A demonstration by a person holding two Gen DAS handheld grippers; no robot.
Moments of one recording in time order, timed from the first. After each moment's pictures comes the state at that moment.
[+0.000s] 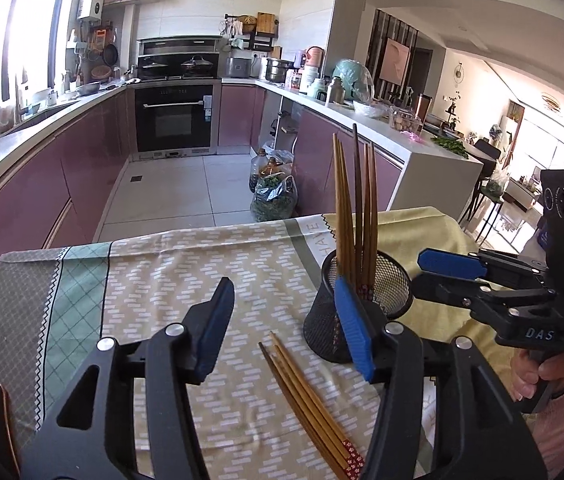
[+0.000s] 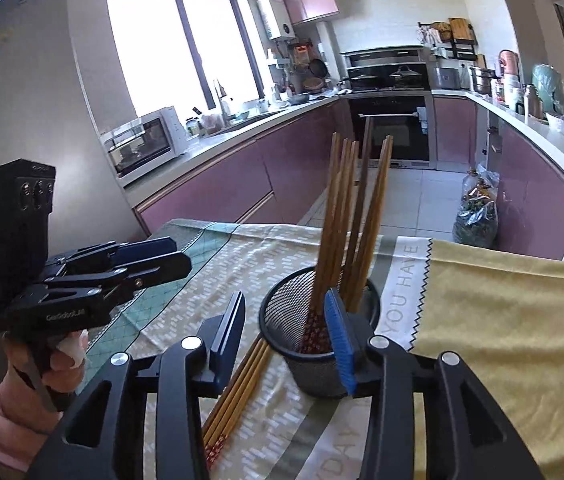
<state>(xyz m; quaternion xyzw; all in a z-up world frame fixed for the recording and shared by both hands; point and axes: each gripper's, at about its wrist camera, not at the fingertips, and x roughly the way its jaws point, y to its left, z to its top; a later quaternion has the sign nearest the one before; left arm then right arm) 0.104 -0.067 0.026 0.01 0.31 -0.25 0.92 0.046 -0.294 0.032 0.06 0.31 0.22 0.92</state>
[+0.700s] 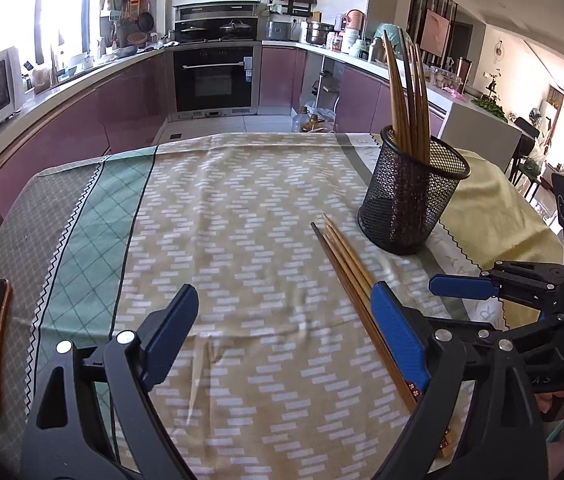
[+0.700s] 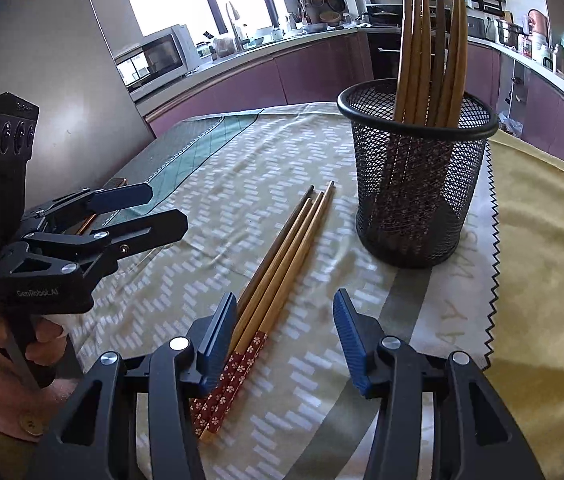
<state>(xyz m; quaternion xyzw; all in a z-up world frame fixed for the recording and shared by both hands) 0.057 -0.037 -0.054 0.04 0.37 -0.18 0.91 0.013 -0.234 -0.057 0.03 0.42 0.23 0.88</state>
